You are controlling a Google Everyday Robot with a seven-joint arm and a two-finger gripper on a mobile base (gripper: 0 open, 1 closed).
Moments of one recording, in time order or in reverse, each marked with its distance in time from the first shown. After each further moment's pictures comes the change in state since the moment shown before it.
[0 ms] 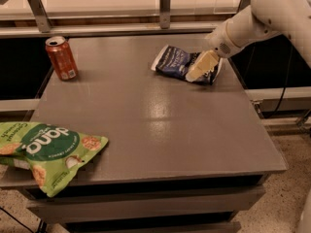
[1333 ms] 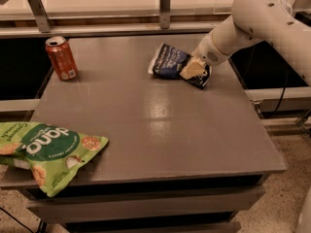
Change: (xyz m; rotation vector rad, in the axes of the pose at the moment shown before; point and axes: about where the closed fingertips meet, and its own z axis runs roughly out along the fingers) arm 0.004 0.025 0.030 -0.028 0.076 0.003
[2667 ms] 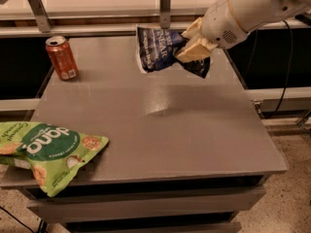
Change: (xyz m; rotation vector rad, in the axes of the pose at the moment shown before) arm -0.081 0.090 -0.119 -0.103 -0.203 -0.301
